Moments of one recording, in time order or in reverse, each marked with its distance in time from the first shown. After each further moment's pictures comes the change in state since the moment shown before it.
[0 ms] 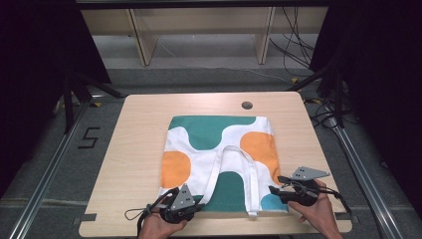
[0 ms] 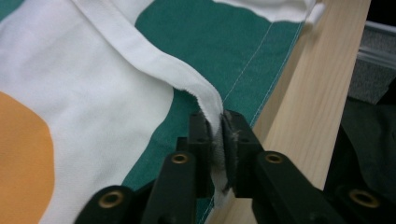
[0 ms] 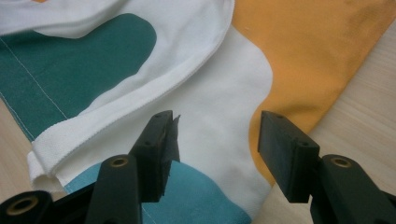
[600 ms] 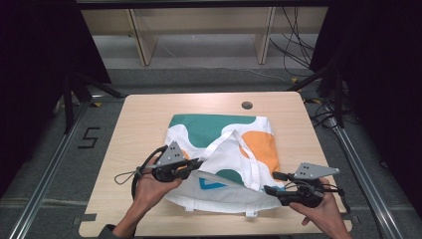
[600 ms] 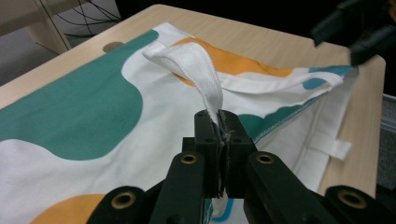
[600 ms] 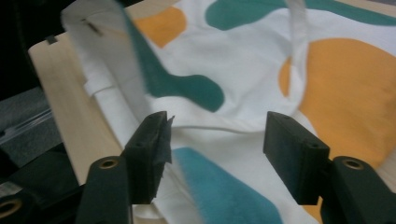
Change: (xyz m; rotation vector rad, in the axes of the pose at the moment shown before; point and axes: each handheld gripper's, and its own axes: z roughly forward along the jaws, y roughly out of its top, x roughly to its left) left arm 0.063 0.080 -0.039 -0.195 0.051 -0.066; right arm 0.030 0.038 -0.036 -0.123 0.148 -0.051
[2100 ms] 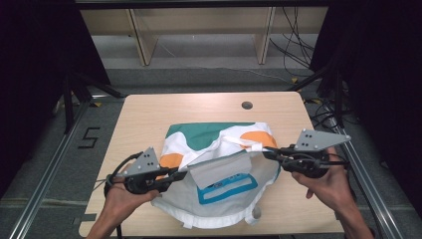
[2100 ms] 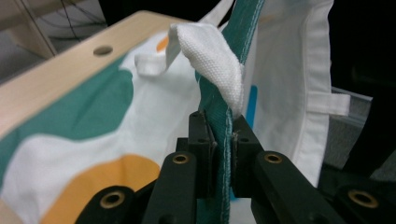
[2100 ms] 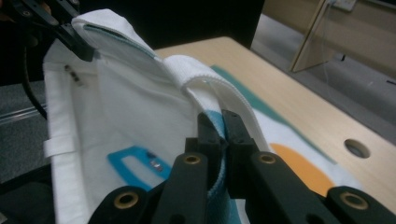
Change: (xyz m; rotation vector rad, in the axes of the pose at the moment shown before) left arm -0.014 0.009 -0.073 -0.027 -0.076 0.006; right arm 0.020 0.110 -0.031 -0.108 -0.024 -0.246
